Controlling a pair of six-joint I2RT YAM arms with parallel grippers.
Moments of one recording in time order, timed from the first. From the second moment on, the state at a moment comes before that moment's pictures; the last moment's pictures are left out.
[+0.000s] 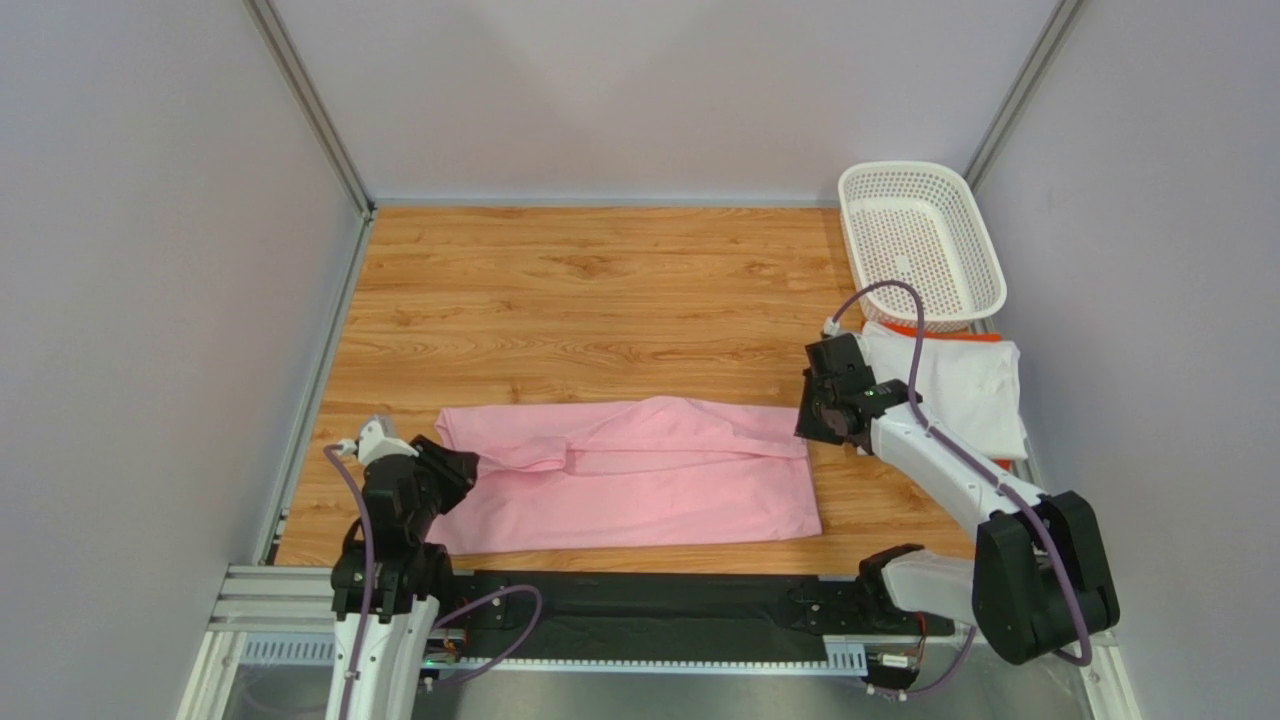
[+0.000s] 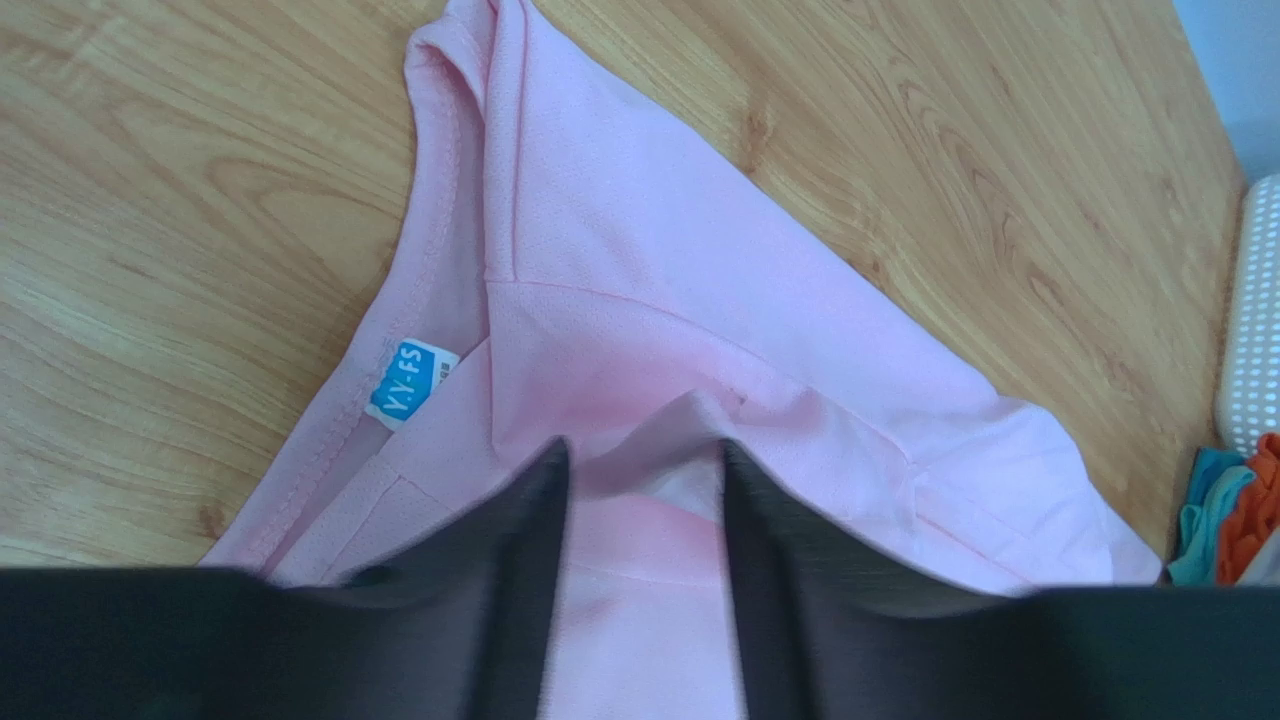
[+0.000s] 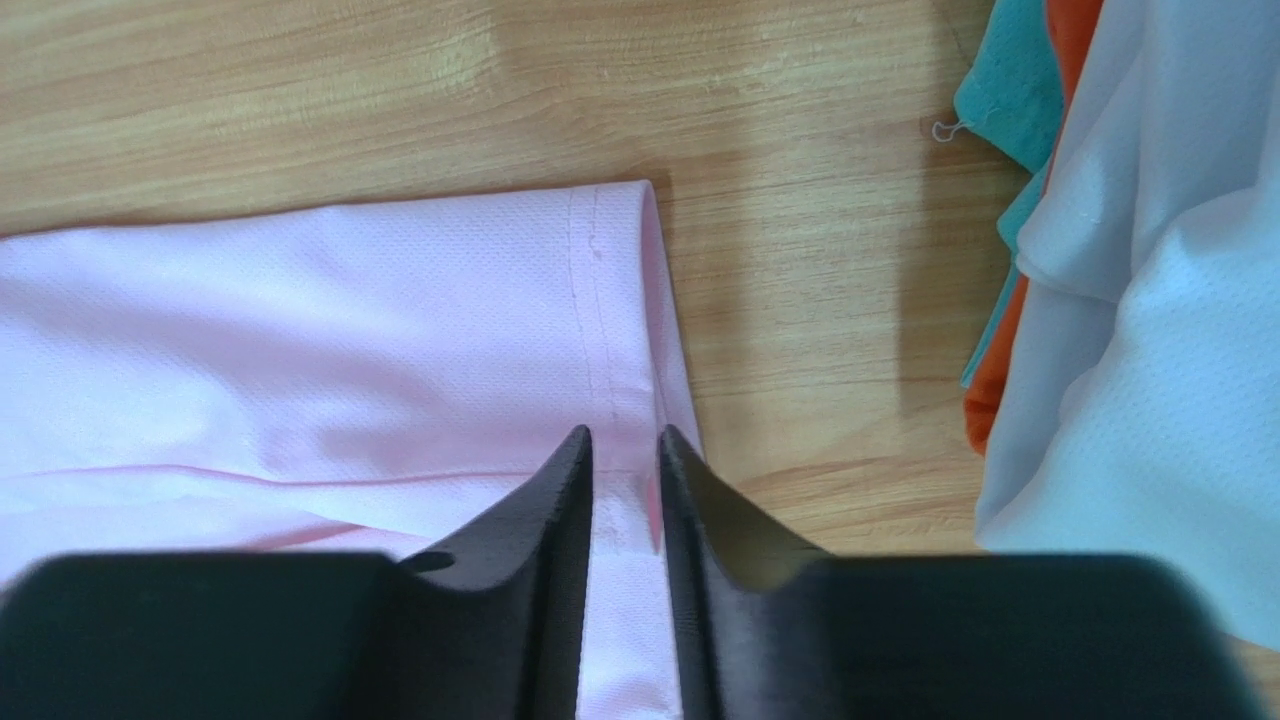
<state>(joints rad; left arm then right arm) -0.04 0.01 0.22 -0.74 -0.03 -0.77 0.34 1.23 0.69 -0.51 0.15 0.50</state>
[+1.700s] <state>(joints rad) -0.04 1.12 0.45 -0.23 0.16 -0.75 0.46 1.40 0.68 -0.26 -0.17 0.47</state>
